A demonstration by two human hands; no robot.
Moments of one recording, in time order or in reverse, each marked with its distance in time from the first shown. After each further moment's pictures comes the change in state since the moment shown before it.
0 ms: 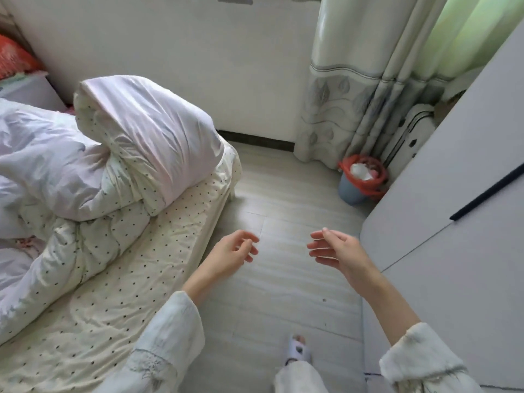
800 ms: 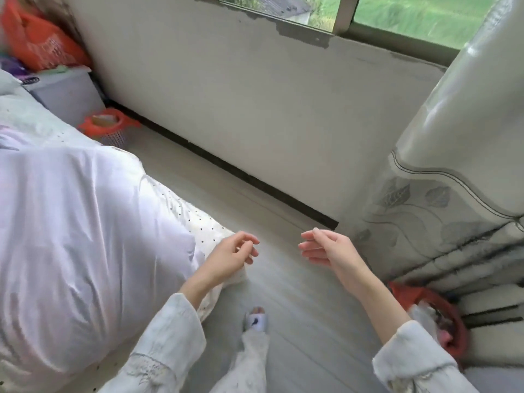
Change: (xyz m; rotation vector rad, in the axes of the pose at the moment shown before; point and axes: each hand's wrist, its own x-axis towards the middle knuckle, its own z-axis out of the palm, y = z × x) left_hand 0.582 0.121 -0.169 -0.197 0.274 -0.122; right_hand 0.608 -0.319 0.046 -0.218 -0.294 -0.040
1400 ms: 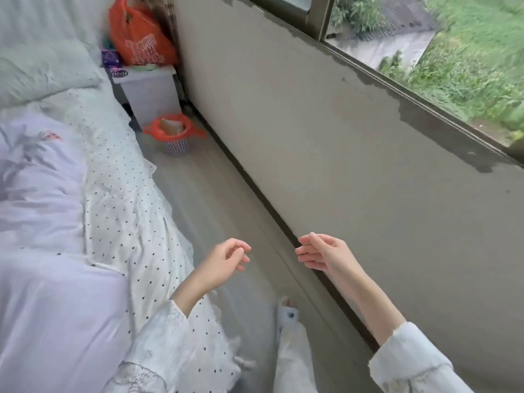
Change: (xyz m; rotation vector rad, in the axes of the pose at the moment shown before) left_hand 0.364 0.072 -0.194 -0.176 0.367 -0.222; right_hand 0.438 -0.247 0.095 -0.220 -0.382 0.007
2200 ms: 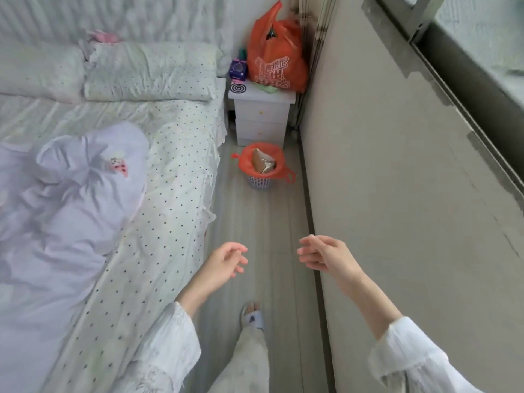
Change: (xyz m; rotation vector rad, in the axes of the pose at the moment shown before) left_hand 0.406 0.087 -0.254 -0.322 0.508 -0.240; right_hand 0.508 -0.309 0.171 -0.301 -0.475 0.039
